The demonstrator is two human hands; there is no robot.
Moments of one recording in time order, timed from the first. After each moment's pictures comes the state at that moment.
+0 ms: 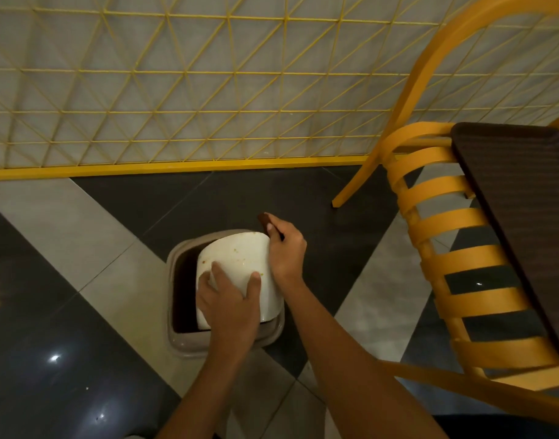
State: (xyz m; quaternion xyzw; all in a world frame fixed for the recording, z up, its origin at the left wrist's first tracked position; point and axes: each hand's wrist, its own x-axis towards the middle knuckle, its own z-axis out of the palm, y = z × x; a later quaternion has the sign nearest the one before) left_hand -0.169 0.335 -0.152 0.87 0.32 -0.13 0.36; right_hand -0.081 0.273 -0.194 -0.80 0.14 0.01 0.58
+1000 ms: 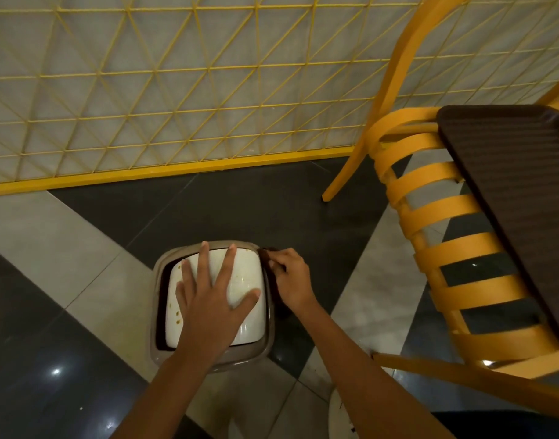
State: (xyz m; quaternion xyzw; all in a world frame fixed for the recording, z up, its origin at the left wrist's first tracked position) left_hand -0.159 0.369 -0.195 0.98 0.06 -0.10 0.19; right_hand -0.108 0.230 -0.223 -0.86 0.08 0.14 0.49
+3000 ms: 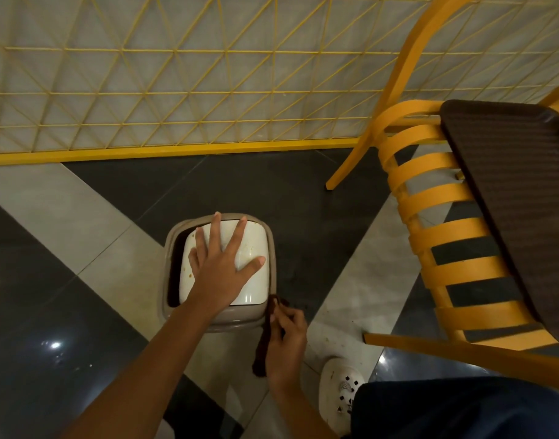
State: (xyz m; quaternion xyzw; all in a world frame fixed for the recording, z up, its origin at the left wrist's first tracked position) left_hand -0.155 0.373 -0.190 0.97 0.05 -0.14 0.18; right_hand -0.264 0.258 -0.244 -0.87 0.20 0.01 0.45
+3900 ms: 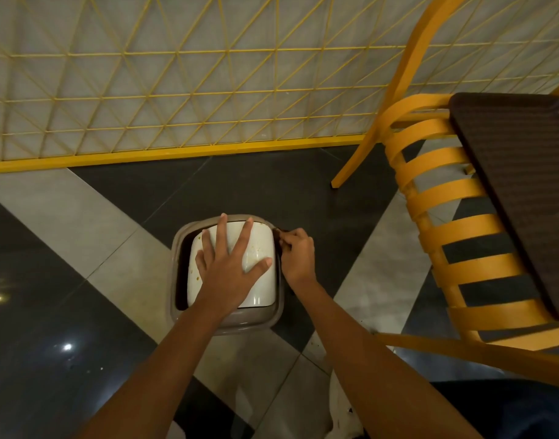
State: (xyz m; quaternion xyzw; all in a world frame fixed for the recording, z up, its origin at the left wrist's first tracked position) left_hand -0.153 0.372 -0.186 0.97 0.05 -0.16 0.19; right_hand -0.116 0.248 -0.228 -0.89 0.12 0.09 0.44
